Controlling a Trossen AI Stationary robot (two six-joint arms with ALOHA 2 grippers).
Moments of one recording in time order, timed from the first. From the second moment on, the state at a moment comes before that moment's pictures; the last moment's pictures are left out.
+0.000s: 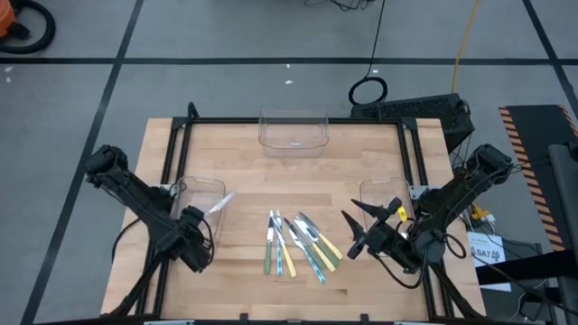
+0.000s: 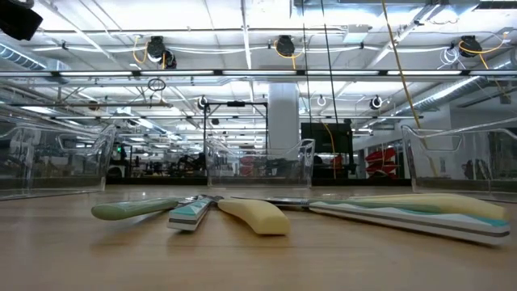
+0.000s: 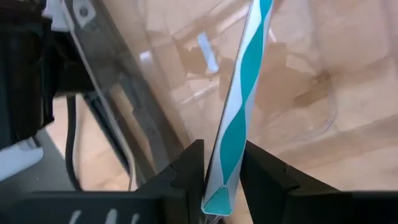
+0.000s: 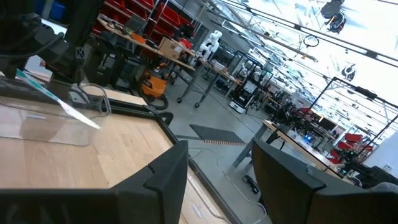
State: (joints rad) left arm -0.76 1.44 1.05 -1.46 0.04 -1.82; right arm 0.80 1.35 0.83 0.75 1.52 -0.74
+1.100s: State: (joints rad) left arm -0.86 1.44 1.05 -1.46 0.01 -1.87; right arm 0.80 1.35 0.83 0.75 1.52 -0.74
